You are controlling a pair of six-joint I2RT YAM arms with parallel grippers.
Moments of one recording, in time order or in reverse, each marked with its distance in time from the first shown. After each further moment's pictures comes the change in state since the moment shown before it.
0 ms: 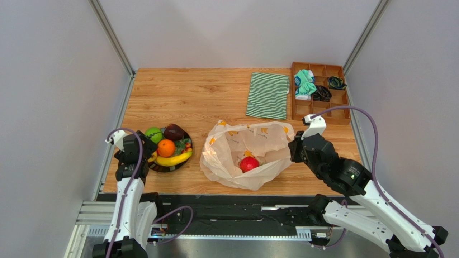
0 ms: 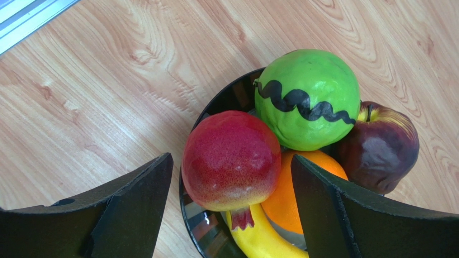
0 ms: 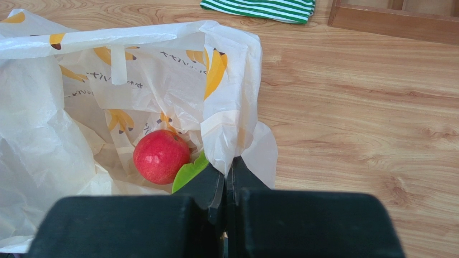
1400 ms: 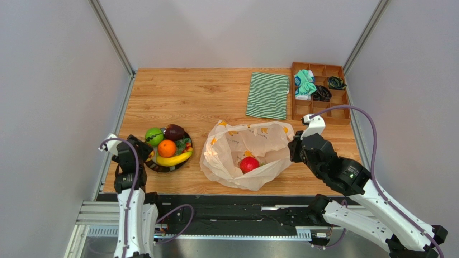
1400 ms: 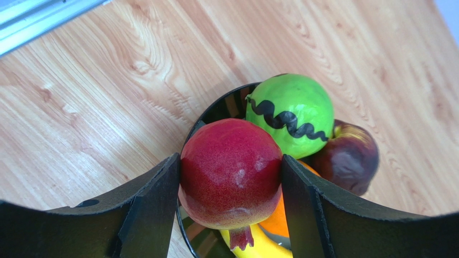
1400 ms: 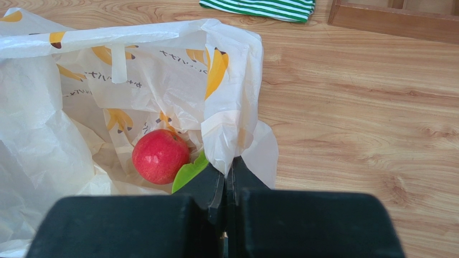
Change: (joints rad) left arm 0.087 -0.133 -0.037 0.005 0.082 -0.032; right arm 0.000 0.007 0.000 0.000 0.000 0.000
